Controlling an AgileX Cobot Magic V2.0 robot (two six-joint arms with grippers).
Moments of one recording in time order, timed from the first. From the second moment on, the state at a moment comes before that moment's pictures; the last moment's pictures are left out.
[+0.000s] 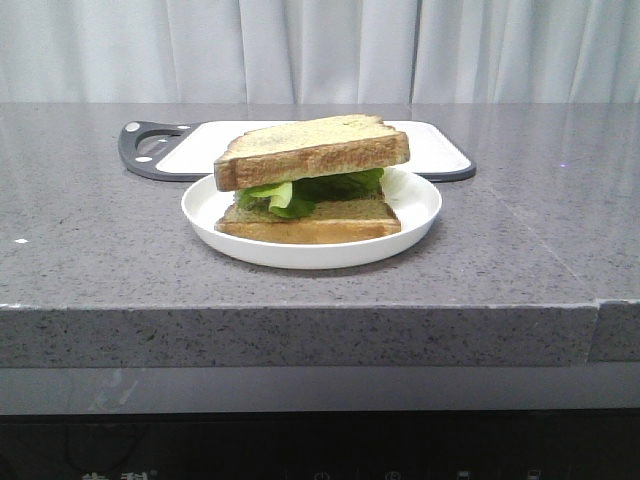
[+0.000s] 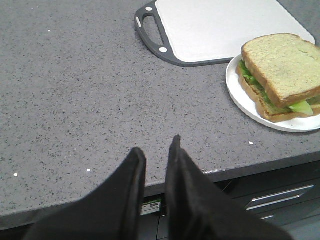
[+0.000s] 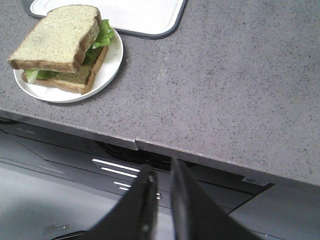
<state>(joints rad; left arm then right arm) -0.29 0.43 -0.82 0.00 0.99 -0.05 0.11 0.53 -1.02 0.18 1.22 -0.06</state>
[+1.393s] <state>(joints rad) -0.07 0.00 0.00 -0.03 0.10 -0.05 0.11 0.53 -1.02 0.18 1.25 -0.06</state>
